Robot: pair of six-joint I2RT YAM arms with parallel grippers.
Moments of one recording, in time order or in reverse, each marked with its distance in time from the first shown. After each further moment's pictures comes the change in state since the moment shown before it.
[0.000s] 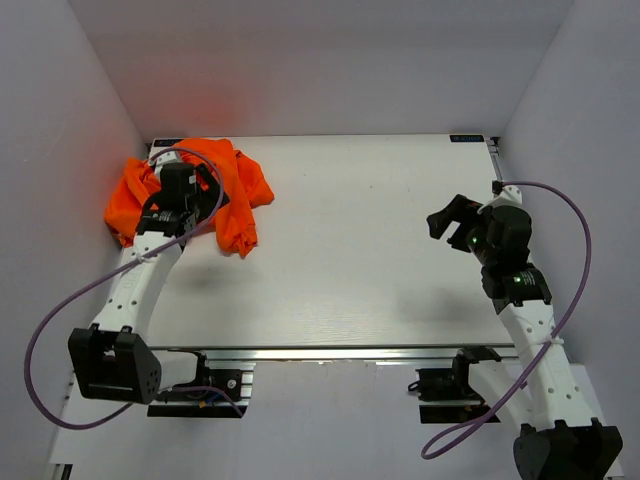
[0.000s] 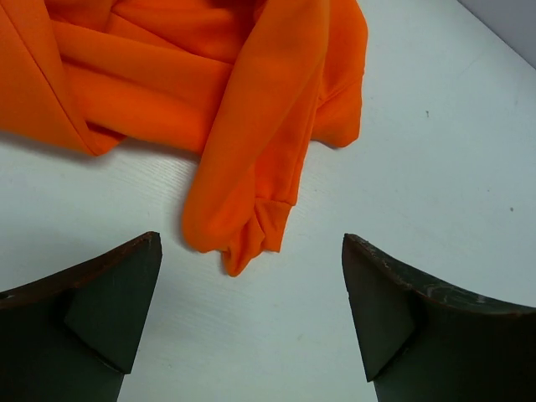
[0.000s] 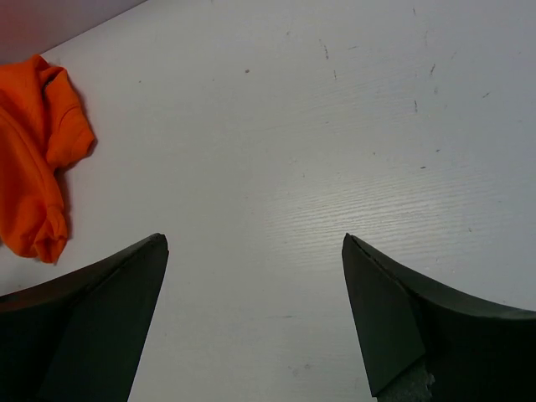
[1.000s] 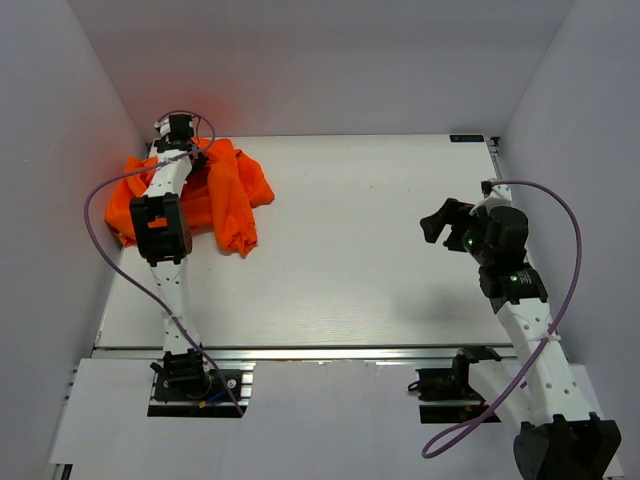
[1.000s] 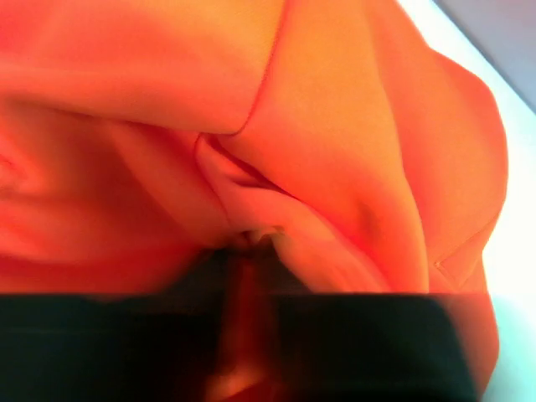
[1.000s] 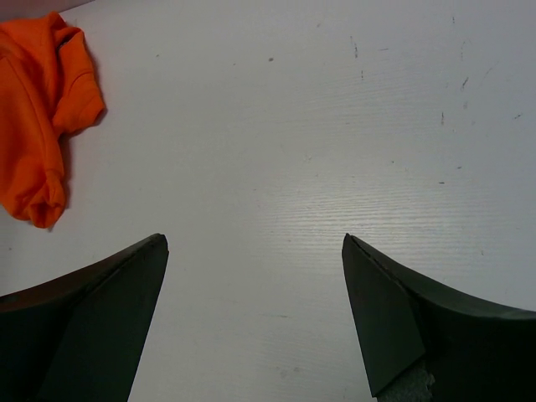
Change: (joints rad) left arm 0.194 1.214 1.077 -0.059 0.002 0.042; right arm 0.000 0.012 -0.029 0.050 -0.092 -0.090
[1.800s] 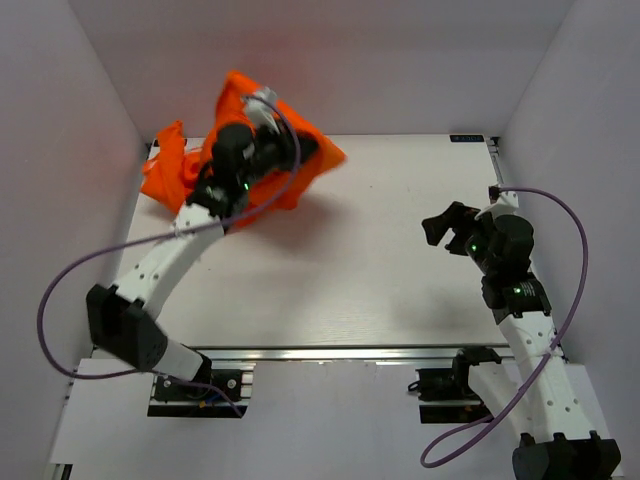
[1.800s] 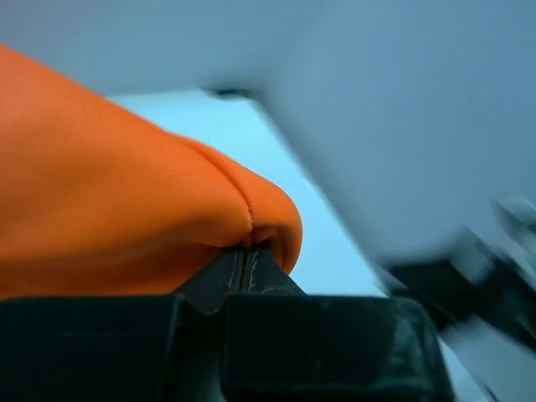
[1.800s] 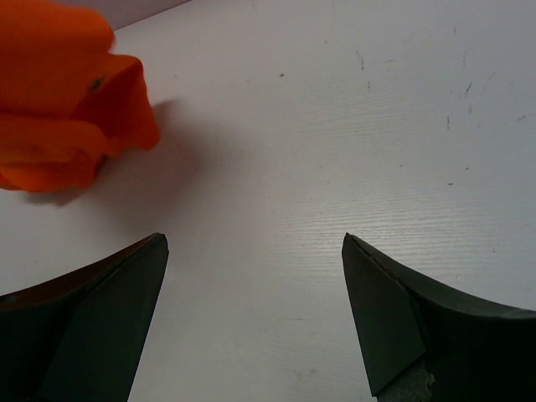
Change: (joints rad) left arm -0.511 -0.926 -0.695 0.518 0.432 0.015; right arm 0.000 -0.084 -0.032 0.014 -0.006 0.048
